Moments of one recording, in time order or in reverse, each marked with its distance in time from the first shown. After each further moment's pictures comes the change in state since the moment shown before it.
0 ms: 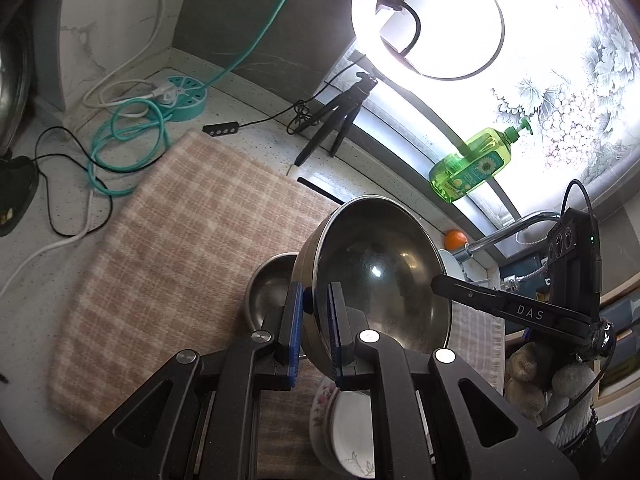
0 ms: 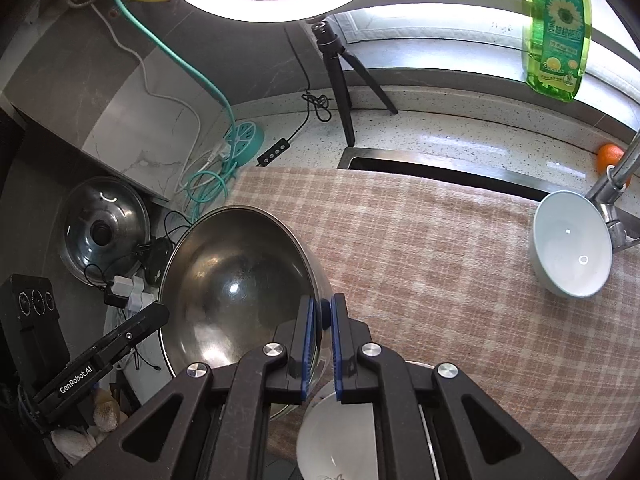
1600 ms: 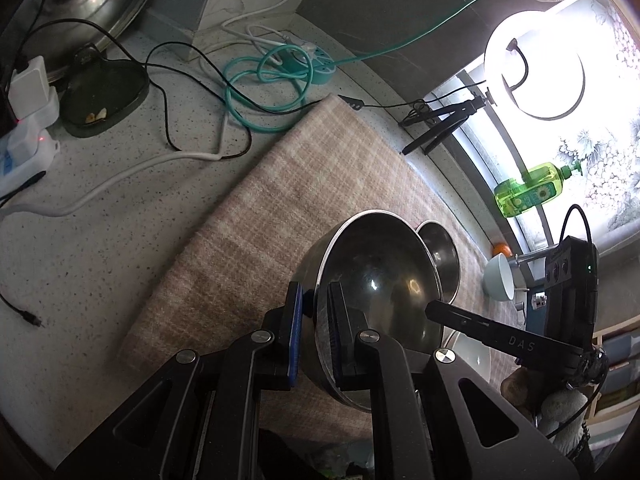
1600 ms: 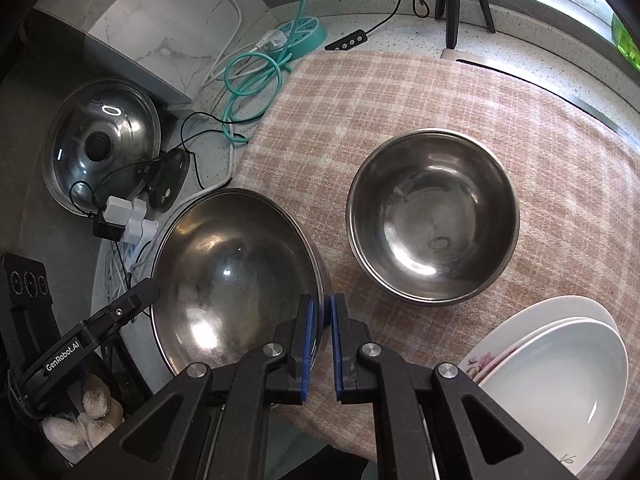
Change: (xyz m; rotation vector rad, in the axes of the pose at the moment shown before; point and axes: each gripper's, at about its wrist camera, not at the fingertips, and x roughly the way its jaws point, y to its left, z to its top) left arm -0.032 0.144 -0.049 -0.202 0.028 0.071; right arm 0.113 0.098 -0.071 -0.068 0.195 0.003
